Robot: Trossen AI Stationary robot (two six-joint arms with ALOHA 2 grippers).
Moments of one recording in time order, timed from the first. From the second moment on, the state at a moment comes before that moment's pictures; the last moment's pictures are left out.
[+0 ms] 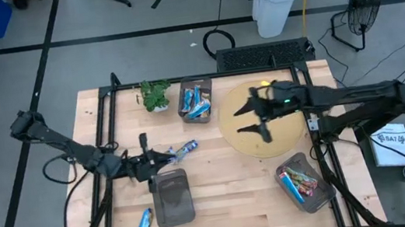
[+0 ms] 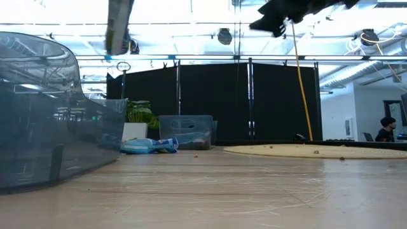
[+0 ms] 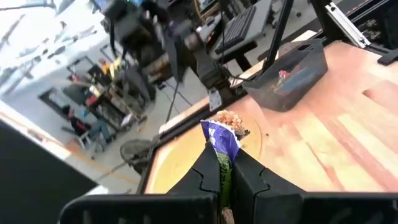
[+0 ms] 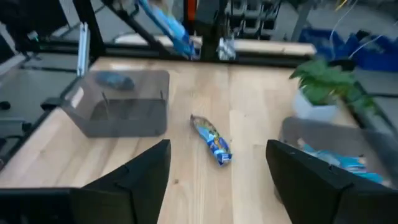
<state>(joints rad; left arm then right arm) -0.53 0.98 0.61 0.24 -0.62 0.53 -0.12 1.04 0.84 -0.17 -0.17 -0.09</state>
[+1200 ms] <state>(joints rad) -0.71 0.85 0.61 -0.04 -0.96 0.23 -0.24 0.27 0.02 0.21 0.18 -0.09</state>
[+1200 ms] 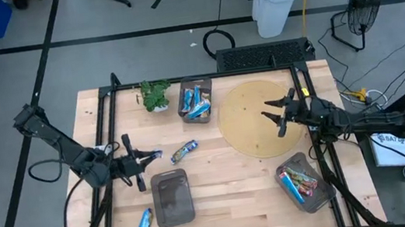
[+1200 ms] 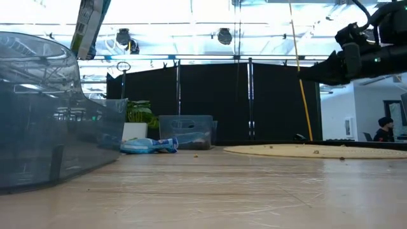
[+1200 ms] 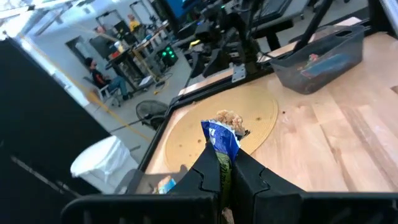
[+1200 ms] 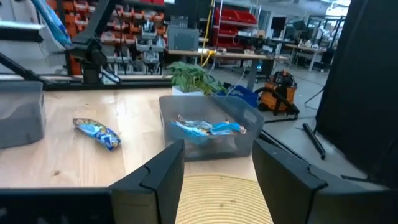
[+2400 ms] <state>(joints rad) -0.64 1.28 0.87 -0.37 -0.40 -0.83 -0.24 0.27 0.02 0.27 0.21 -0.09</state>
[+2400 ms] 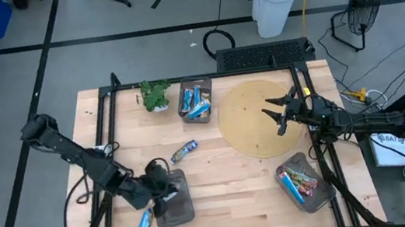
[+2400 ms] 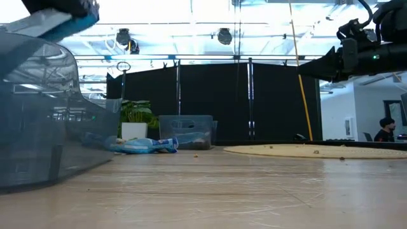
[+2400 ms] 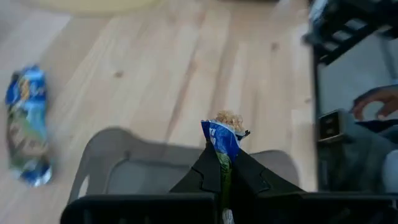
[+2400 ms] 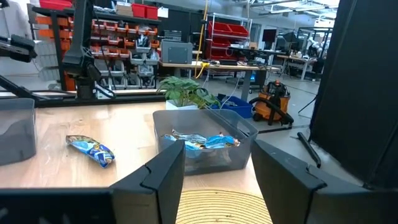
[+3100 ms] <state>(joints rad) -0.53 1.34 0.89 -0.52 -0.31 -0.89 -0.24 0.27 0.02 0.27 0.21 -0.09</state>
